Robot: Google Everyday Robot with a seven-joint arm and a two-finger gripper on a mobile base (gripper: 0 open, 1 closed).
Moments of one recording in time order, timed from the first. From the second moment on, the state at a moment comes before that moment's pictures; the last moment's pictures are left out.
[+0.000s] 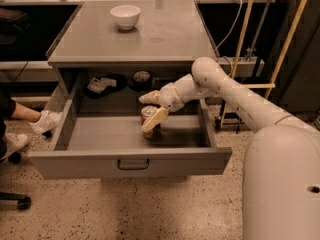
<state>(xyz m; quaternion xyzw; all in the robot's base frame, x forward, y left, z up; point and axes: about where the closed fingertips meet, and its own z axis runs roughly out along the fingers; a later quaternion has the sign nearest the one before) 0.674 0.042 0.679 -0.65 0.58 0.36 0.33</state>
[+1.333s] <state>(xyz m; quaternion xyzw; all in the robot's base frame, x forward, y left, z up) 0.637 0.022 0.753 -0.64 0.62 0.25 0.38</state>
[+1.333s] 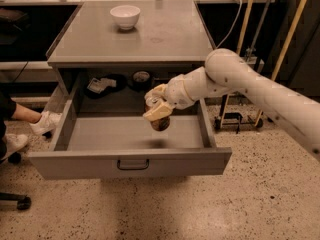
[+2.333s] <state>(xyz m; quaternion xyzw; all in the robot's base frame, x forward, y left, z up) 0.593 0.007 0.818 -0.58 0.69 0.14 0.41</state>
